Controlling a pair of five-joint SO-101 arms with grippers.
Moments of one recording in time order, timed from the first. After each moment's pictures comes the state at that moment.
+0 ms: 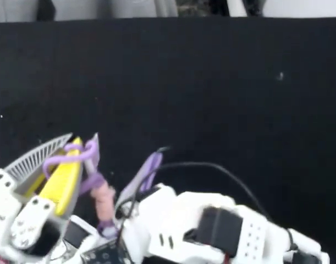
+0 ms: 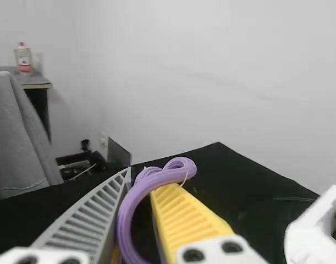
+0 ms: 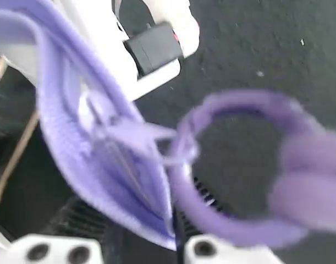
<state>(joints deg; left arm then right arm) 24.0 -81.1 5.7 77.5 4.4 -70.1 -53.8 31.4 84.4 48.3</state>
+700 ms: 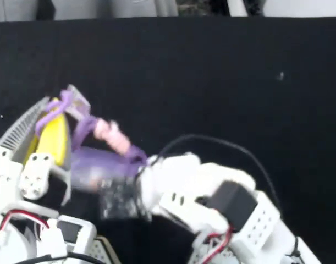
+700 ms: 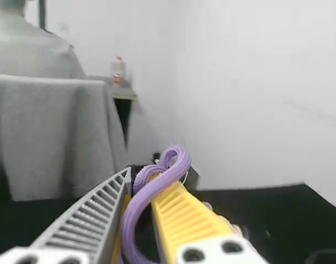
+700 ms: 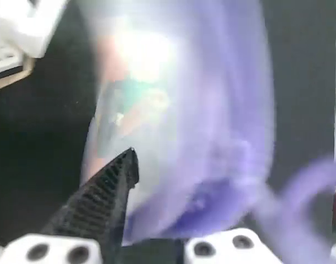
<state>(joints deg) 5.5 -81.0 16.2 63.9 7.0 -49.0 -53.2 27.4 85.3 47.3</state>
